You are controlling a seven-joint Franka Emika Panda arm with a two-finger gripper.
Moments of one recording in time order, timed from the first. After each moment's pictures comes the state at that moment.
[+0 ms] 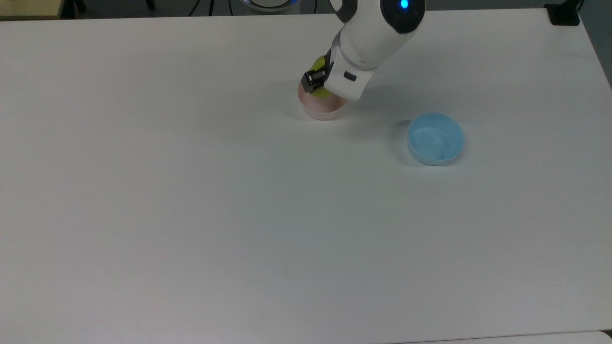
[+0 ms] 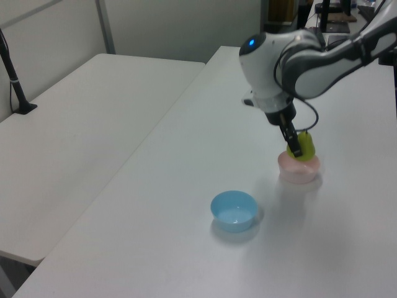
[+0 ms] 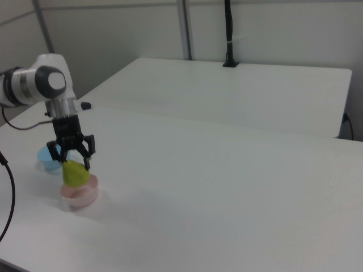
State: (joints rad) arm 0.51 0.27 -0.16 -1.78 -0.10 1.68 -0.10
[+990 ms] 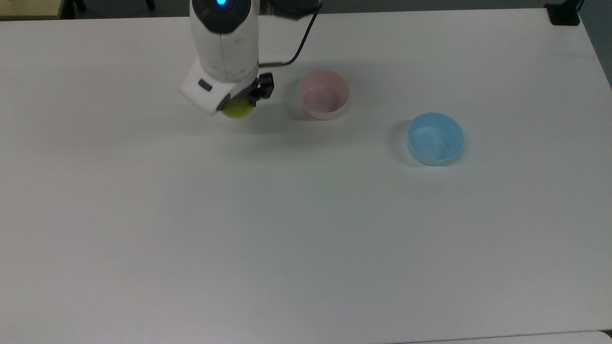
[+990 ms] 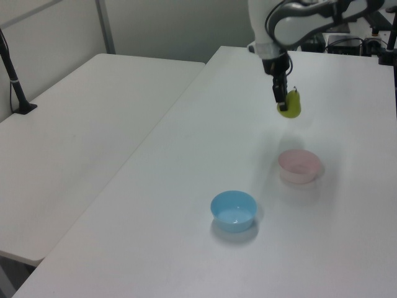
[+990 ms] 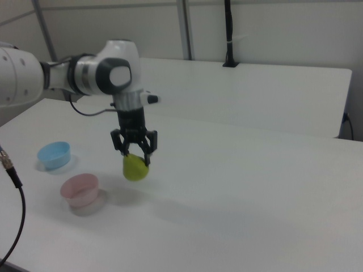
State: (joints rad) arm 0.16 0.33 -0.17 -1.66 -0.06 1.75 -0.20
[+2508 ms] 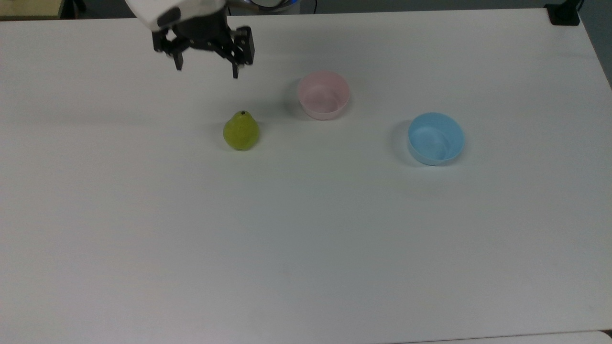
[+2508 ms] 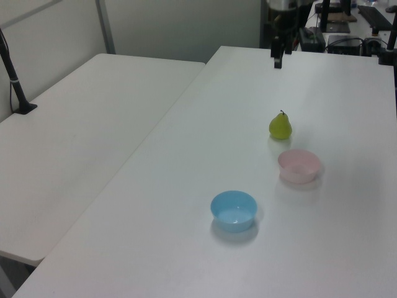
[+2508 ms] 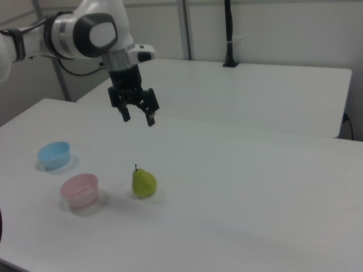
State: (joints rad) arm 0.12 0.13 -0.17 -1.61 -0.08 1.74 0.03
